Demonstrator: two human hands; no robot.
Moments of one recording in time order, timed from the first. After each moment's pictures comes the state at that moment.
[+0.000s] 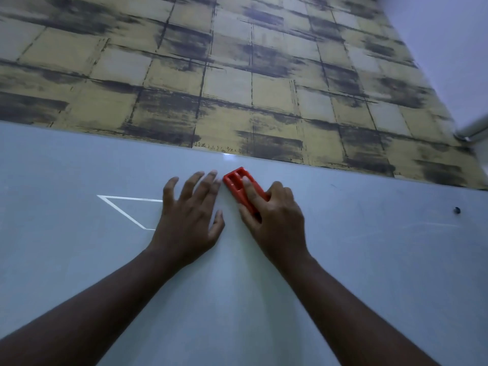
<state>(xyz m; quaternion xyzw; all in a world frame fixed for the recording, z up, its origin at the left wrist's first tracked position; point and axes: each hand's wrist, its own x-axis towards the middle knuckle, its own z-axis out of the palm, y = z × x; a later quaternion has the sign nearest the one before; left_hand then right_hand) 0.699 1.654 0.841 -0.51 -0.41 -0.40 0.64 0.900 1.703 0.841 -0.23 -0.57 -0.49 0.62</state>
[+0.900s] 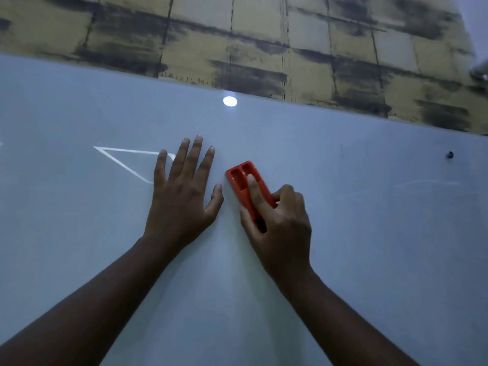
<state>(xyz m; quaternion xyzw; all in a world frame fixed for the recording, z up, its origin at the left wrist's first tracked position) 0.760 1.688 0.765 -0.51 -0.43 -0.45 0.60 0.959 1.724 0.721 -0.24 -0.59 -0.41 0.65</state>
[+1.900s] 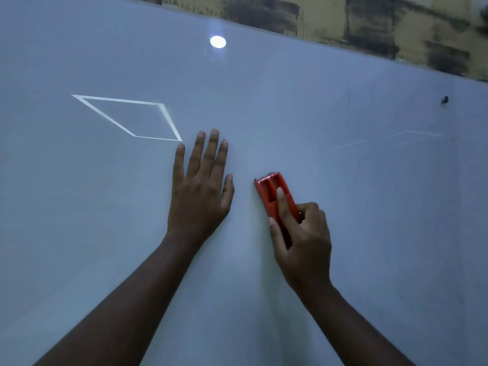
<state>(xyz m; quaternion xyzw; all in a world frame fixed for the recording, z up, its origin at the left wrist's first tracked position) 0.760 1.675 0.667 -0.54 -0.44 -0.45 0.57 0.970 1.693 0.584 -0.34 -0.62 -0.32 0.63</state>
